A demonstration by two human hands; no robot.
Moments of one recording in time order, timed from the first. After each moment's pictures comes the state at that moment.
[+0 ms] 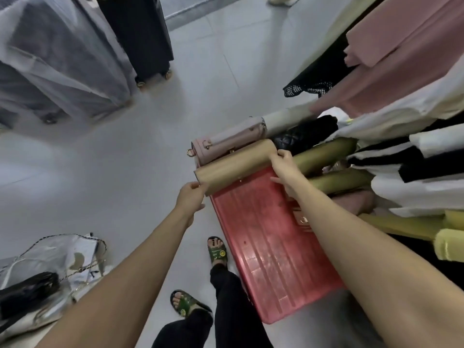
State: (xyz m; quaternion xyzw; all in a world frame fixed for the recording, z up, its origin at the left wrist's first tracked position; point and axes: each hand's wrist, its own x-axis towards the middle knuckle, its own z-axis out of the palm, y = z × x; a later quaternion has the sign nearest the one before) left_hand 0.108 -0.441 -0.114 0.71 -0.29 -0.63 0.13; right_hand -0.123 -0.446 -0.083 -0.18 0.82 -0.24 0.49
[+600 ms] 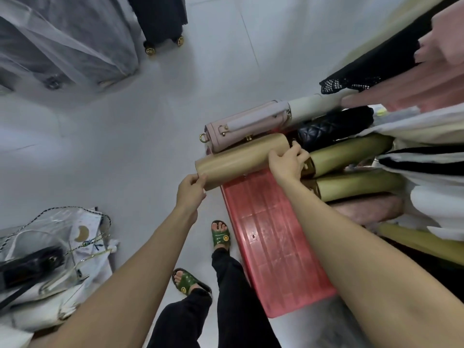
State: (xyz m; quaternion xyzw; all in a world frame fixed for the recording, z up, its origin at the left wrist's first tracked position) left_hand 0.127 -0.440 -0.148 0.74 -0.22 -0.61 0.20; right_hand -0.087 -0.463 -0.138 -0.25 0.88 -0.17 0.38
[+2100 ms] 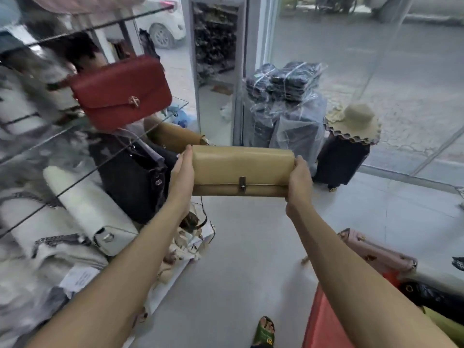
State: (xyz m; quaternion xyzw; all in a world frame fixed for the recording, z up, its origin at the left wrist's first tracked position) left_hand 0.429 -0.190 0.169 0.72 -0.12 -0.29 0.62; right_hand 0.249 -0.339 0.155 -0.42 0.56 -0.36 0.62
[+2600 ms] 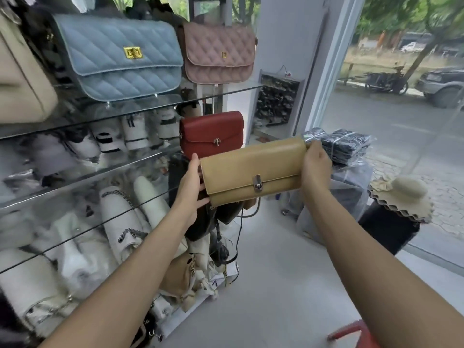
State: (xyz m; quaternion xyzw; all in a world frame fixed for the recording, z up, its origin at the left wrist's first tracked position) left_hand 0.462 -0.082 0.258 0.64 -0.06 -0.23 0.73; right_hand 0.344 -0.284 0.297 -0.59 0.45 -0.41 0.53
